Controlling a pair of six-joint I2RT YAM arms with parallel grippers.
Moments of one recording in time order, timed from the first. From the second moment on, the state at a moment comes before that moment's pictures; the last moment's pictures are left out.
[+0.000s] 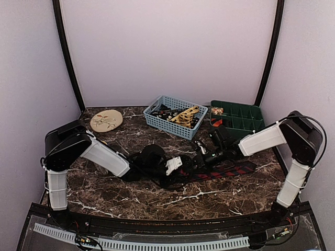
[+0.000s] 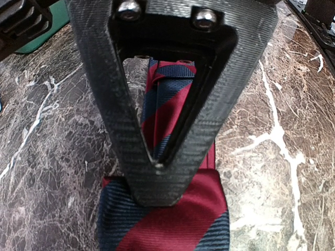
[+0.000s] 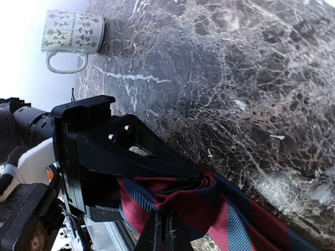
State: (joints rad) left arm -0.98 2.03 0.96 0.42 0.25 0.26; right arm 0.67 1.78 0.83 0.06 -0.78 0.61
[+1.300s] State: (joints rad) left arm -0.99 2.19 0.93 0.87 0.35 0.05; right arm 0.60 1.80 0.69 0.16 -0.76 0.55
